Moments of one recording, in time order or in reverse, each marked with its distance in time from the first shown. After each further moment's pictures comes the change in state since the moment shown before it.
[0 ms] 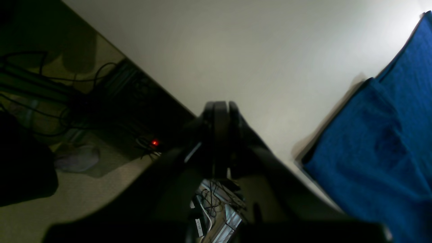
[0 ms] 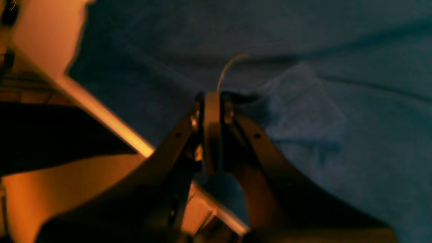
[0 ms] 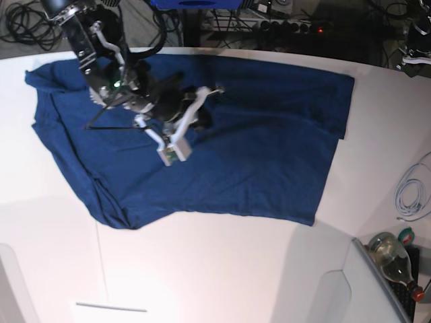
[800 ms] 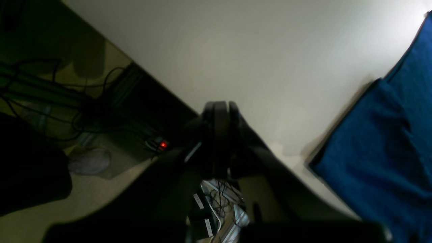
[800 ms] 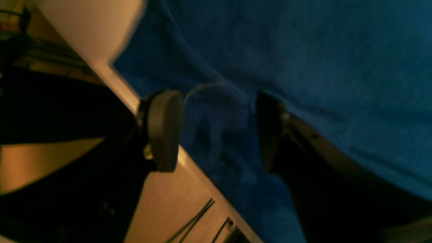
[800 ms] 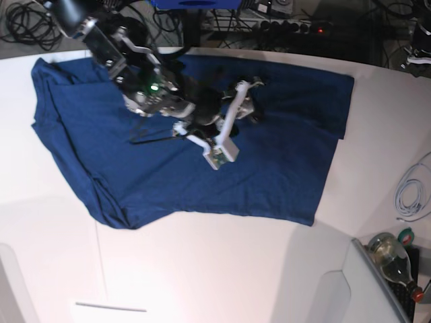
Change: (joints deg) left arm 1.1 -1.9 1.1 0.0 0.0 0.0 -0.2; right arm 6.2 1.0 -12.2 1.8 0.6 -4.2 0.8
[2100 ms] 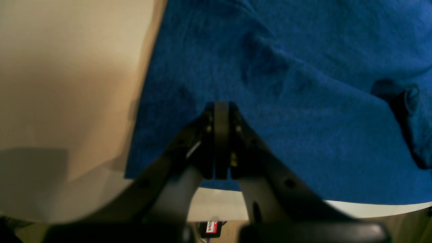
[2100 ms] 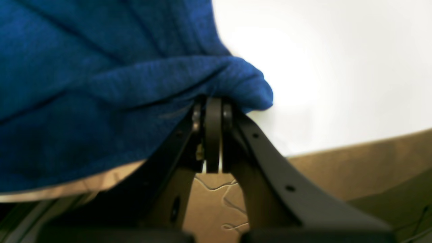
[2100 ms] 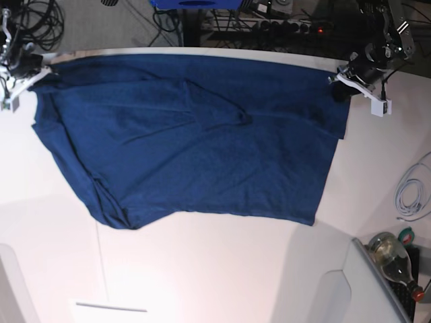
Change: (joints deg) left arm -3.5 -0.3 28.5 -2.8 0.3 -4.5 -0.4; right arm -19.6 10.0 57.3 -19.4 -7.5 10.0 0.2
